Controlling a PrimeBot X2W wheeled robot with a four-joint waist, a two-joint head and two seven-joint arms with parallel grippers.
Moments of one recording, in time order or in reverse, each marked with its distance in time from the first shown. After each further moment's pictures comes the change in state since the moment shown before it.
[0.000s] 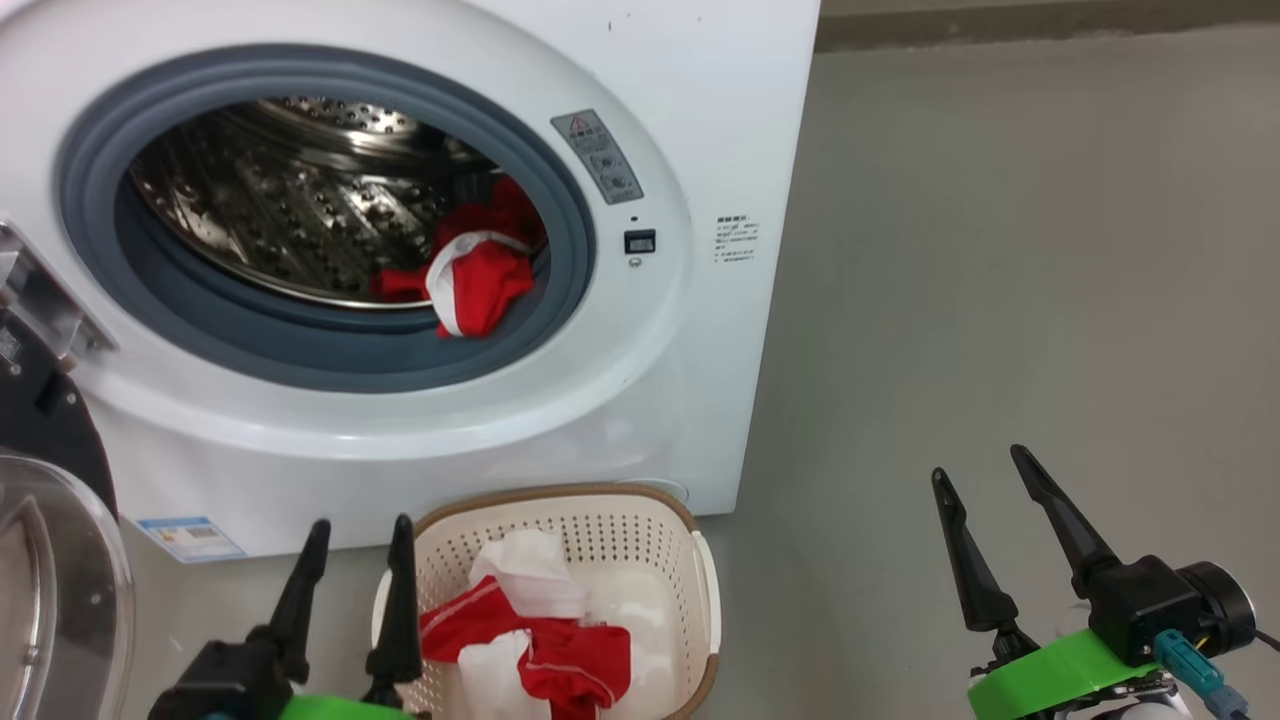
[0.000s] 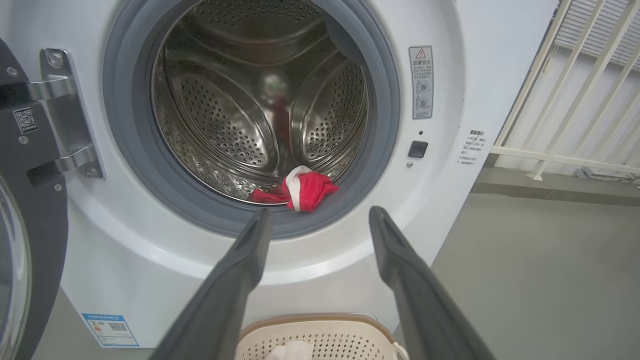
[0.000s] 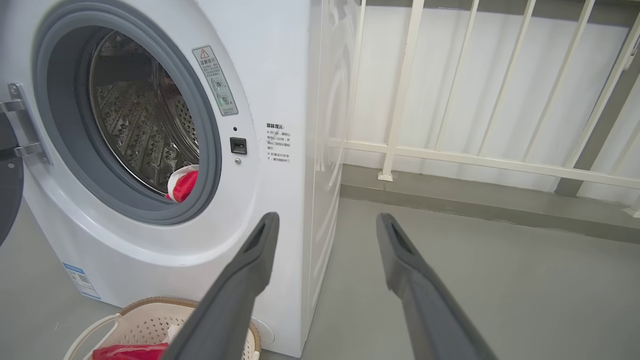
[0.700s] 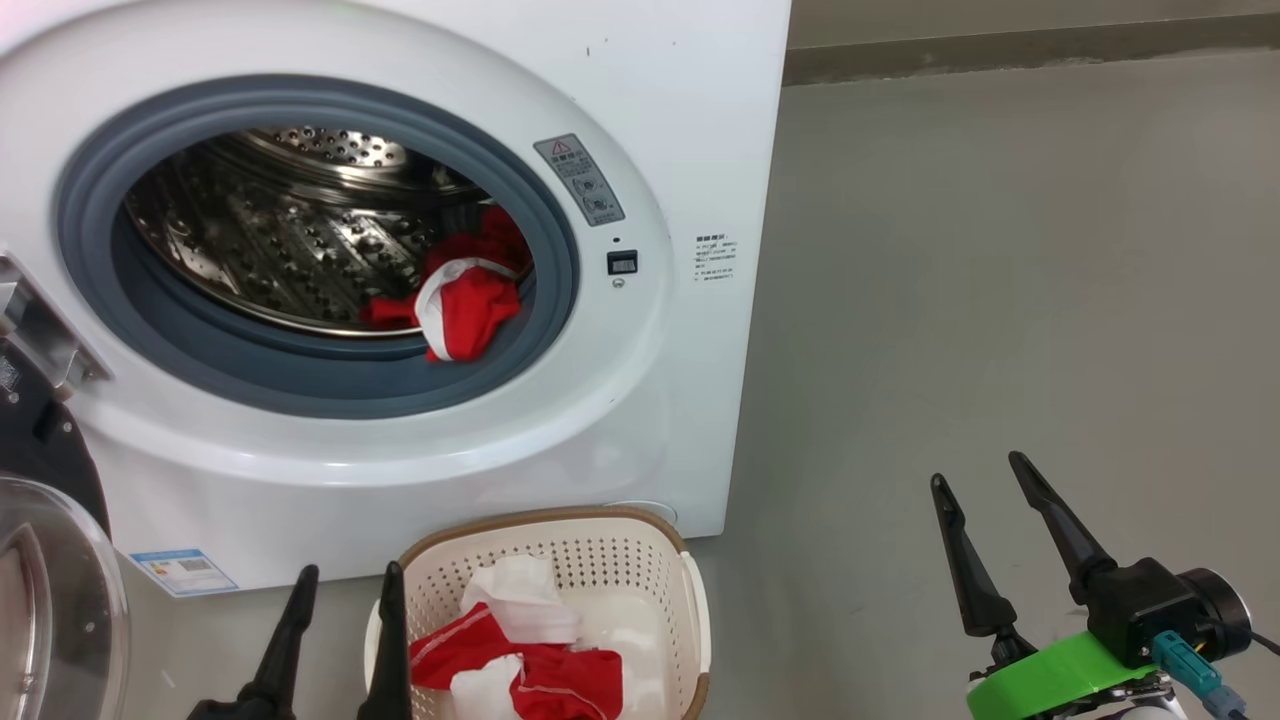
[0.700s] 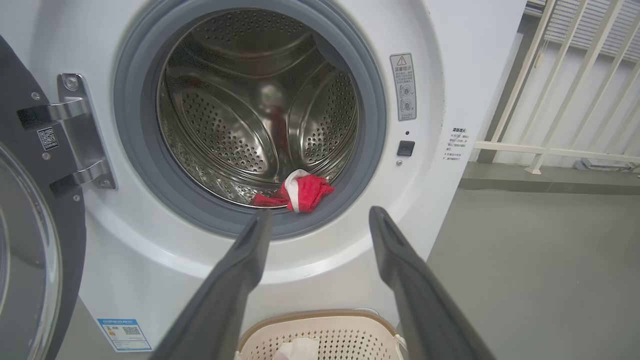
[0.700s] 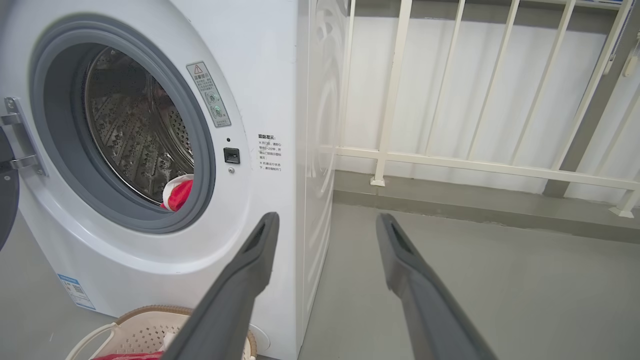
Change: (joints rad) left arm 0.102 0.000 0.021 -0.084 0.053 0.003 0.000; right arm 0.001 0.000 0.002 0.016 0.012 0.000 0.000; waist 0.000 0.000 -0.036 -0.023
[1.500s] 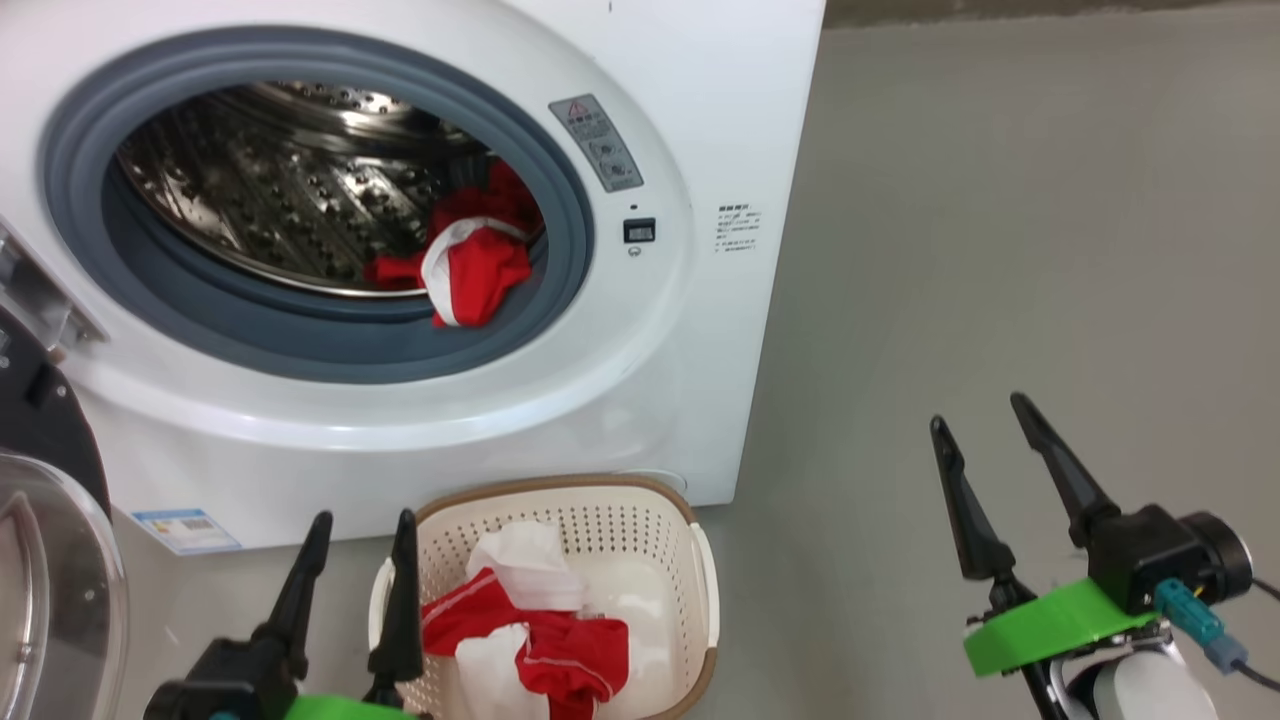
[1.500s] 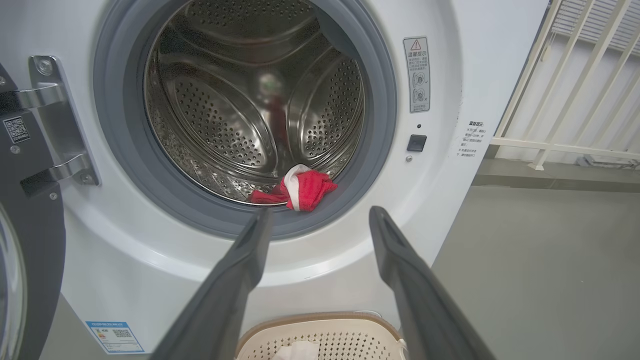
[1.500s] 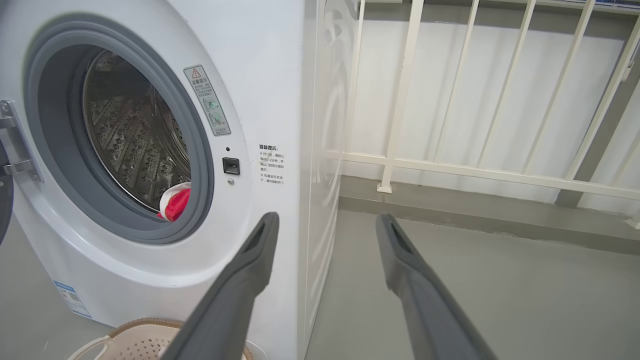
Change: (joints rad) left arm -0.138 -0.001 -0.026 0.095 -0.012 -0.012 0.000; right arm -0.108 -0.004 0.000 0.022 0.000 0.000 0.000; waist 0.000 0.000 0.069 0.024
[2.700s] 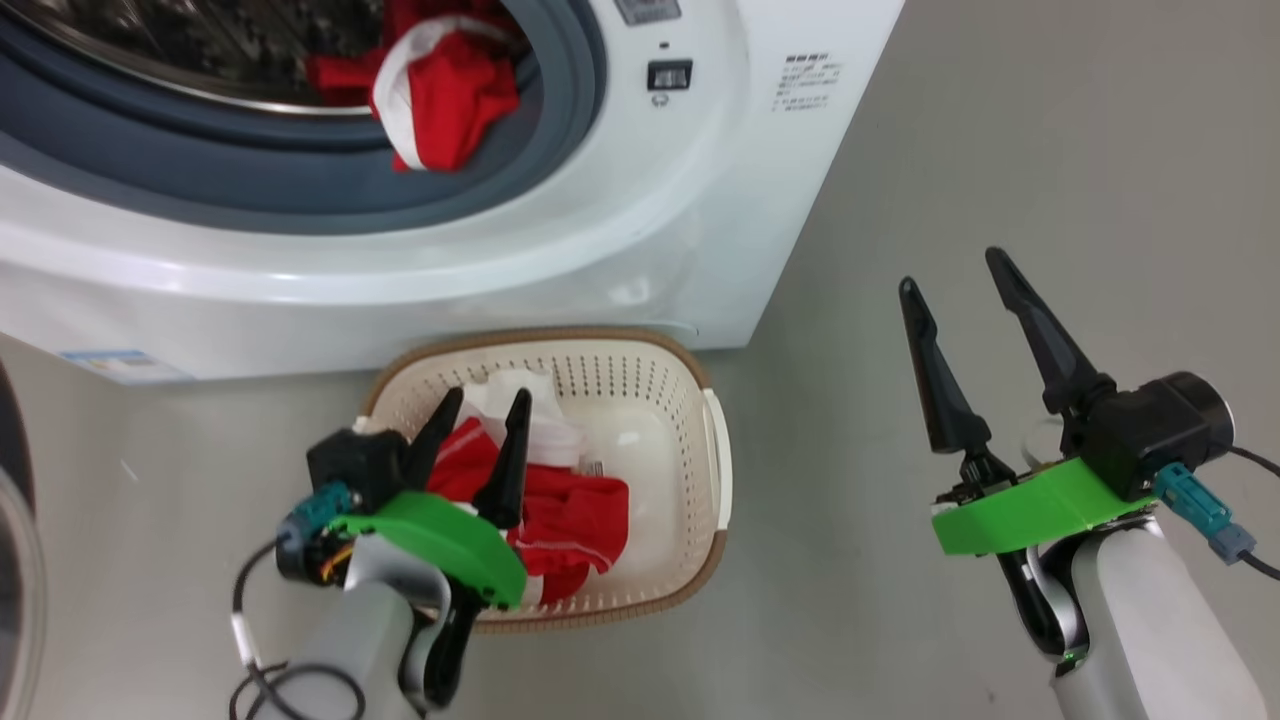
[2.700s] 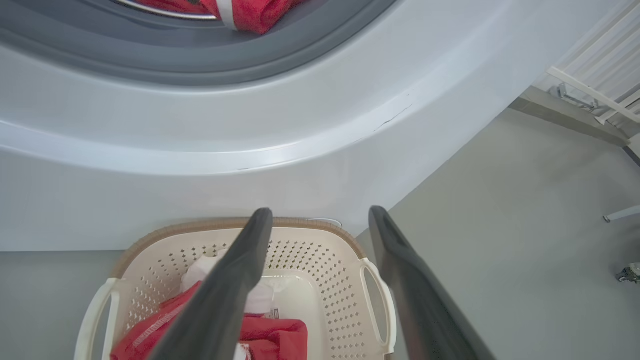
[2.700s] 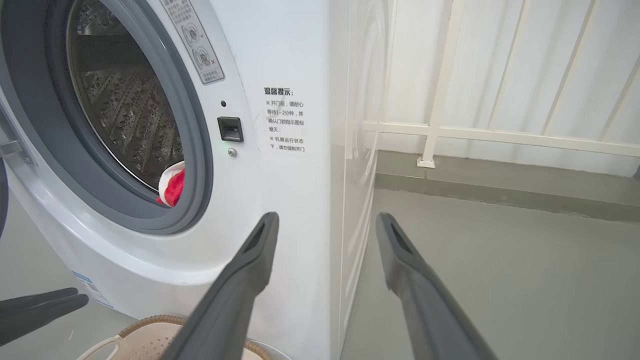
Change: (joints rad) left arm -0.487 0.005 -0.302 0.552 -0.338 -0.047 0.000; right arm -0.196 -0.003 0.060 -0.007 0.052 0.000 0.000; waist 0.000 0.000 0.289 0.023
